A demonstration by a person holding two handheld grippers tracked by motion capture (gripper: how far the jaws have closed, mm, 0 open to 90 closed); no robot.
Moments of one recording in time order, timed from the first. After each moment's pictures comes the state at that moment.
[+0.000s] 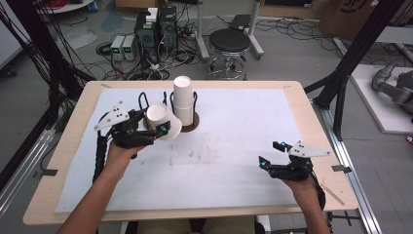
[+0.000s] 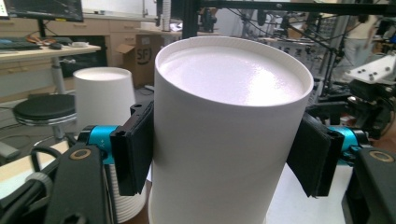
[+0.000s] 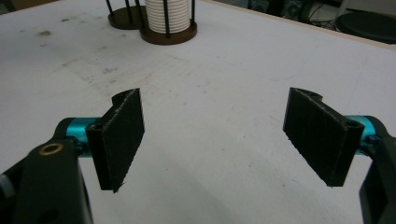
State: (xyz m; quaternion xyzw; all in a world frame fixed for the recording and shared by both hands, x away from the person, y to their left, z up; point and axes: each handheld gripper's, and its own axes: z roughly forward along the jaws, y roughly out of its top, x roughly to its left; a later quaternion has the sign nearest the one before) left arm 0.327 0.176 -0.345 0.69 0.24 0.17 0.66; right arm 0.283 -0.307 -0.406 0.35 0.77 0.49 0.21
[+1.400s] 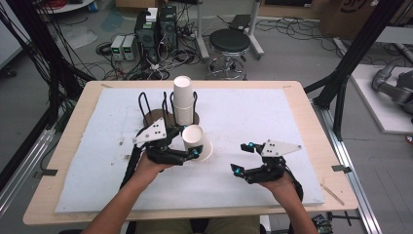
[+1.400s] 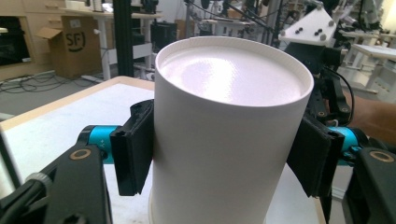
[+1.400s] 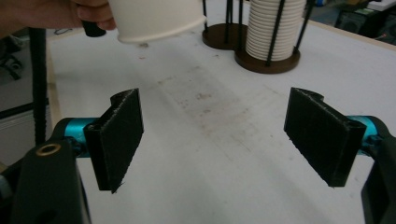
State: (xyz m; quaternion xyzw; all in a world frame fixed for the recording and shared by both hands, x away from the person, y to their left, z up) left arm 0.315 0.099 -0.371 0.73 0.16 0.08 0.66; right arm 0.286 -0.238 -0.396 0.23 0.81 0.53 0.11
